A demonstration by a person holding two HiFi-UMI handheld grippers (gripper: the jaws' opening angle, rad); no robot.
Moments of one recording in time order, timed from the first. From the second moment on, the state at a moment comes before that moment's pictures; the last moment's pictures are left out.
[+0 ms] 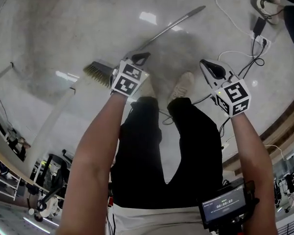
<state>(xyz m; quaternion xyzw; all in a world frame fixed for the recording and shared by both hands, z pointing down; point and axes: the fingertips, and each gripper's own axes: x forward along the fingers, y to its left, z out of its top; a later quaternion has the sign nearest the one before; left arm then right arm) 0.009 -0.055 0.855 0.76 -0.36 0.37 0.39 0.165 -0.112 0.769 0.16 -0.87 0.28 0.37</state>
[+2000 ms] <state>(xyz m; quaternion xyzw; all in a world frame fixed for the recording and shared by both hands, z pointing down) -0.020 -0.055 0.875 0.73 -0.40 0.50 0.25 0.201 -0.108 0.780 0.15 -0.85 0.30 0.40</state>
